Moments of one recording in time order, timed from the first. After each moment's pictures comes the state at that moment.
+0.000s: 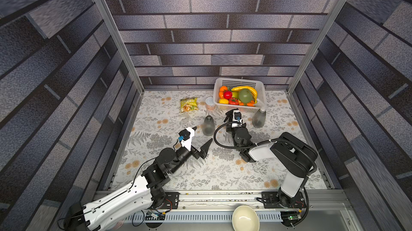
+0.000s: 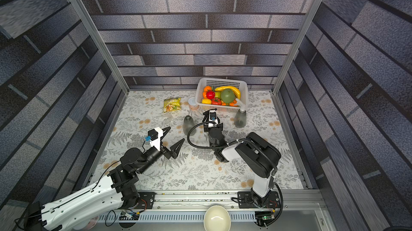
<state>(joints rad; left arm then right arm) -0.88 0.64 0.36 0.36 -0.13 -0.08 0.79 1.81 0.65 1.20 0.69 -0.03</state>
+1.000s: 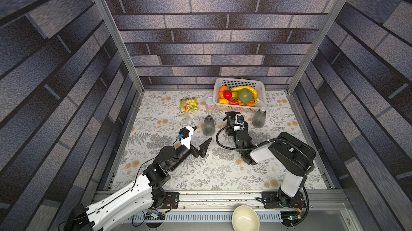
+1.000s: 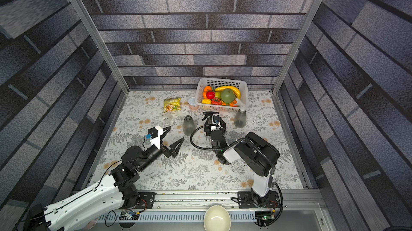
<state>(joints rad) -0.81 0.66 0.34 0.38 -0.04 -0.12 0.78 1.79 0.56 1.15 0.66 0.10</state>
